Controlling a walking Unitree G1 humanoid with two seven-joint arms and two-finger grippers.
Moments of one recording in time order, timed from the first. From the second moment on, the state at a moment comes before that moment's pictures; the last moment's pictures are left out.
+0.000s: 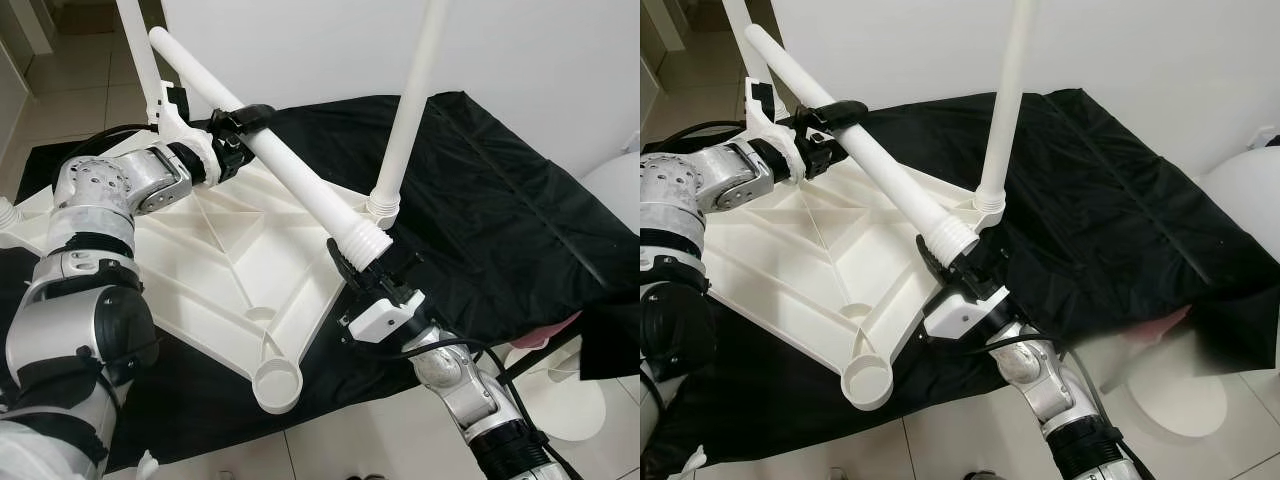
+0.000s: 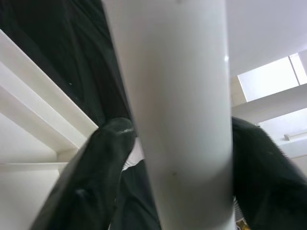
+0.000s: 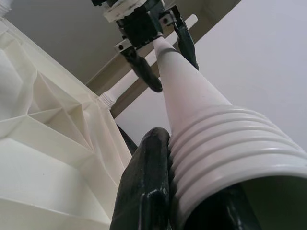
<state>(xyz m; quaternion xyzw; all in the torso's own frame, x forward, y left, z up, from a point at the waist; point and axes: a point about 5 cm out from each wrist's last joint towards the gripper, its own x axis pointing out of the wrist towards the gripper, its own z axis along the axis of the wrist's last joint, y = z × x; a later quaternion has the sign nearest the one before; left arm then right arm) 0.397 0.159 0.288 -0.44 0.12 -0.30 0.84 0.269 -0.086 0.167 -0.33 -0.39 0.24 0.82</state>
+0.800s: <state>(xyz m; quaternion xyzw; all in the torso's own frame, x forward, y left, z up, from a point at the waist) 0.401 0.166 0.291 -0.49 0.13 -0.28 0.81 0.265 -0.088 0.162 -0.31 -0.40 0.22 0.83</state>
